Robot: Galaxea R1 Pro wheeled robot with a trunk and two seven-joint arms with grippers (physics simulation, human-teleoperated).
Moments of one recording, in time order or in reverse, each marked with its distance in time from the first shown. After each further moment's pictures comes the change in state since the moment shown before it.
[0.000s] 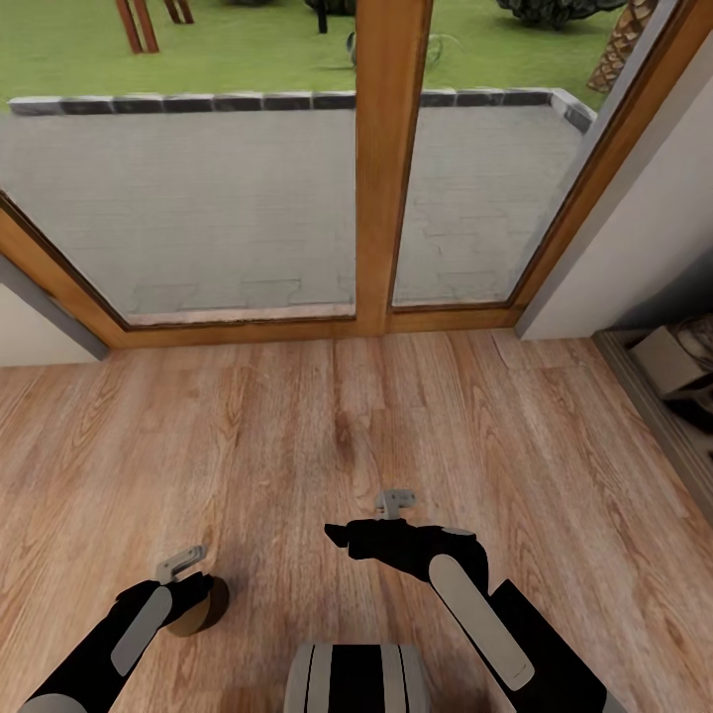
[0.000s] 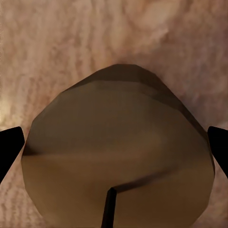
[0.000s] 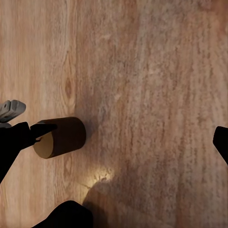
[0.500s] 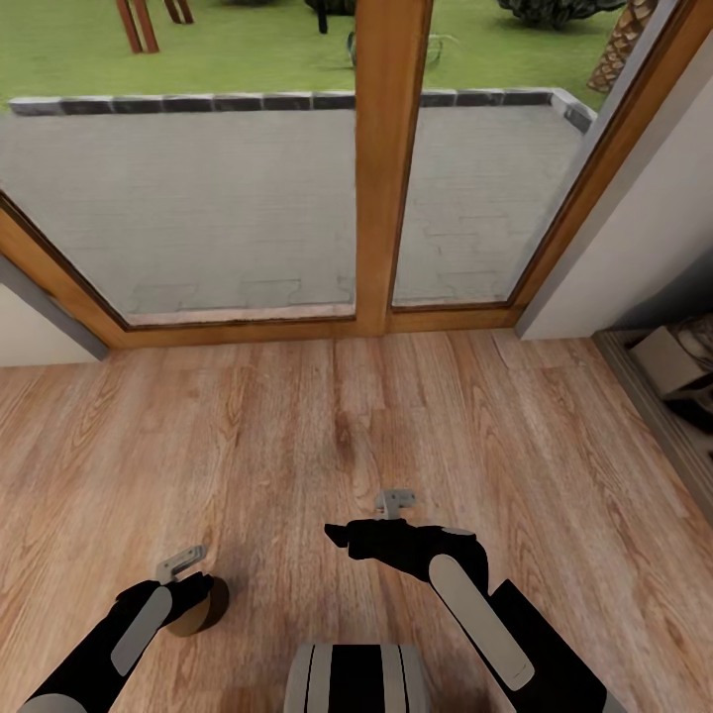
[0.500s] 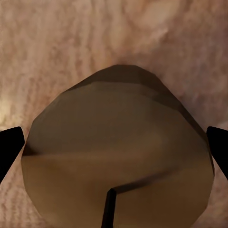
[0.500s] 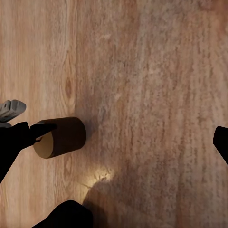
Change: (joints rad) left arm 0.000 0.000 0.000 0.000 -0.001 0.002 -0.002; right arm 0.000 0.000 0.000 0.000 0.000 0.001 0.001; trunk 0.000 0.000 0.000
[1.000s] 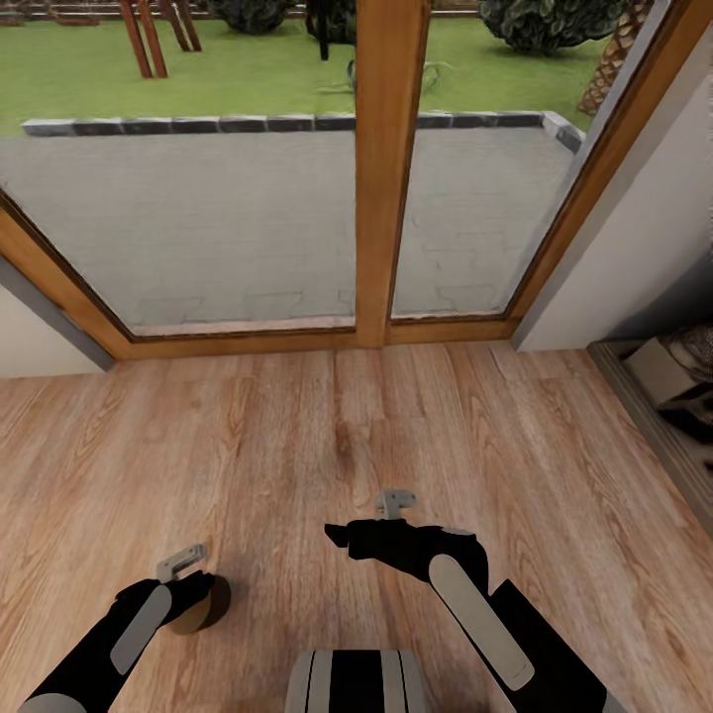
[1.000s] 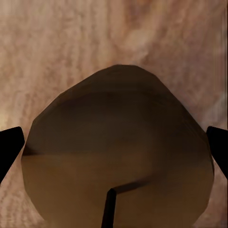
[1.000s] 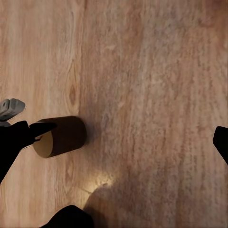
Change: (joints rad) left arm 0.000 0.001 0.003 -0.008 -0.001 0.009 -0.009; right arm 0.000 0.000 0.000 0.001 0.000 -0.001 0.000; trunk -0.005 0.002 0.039
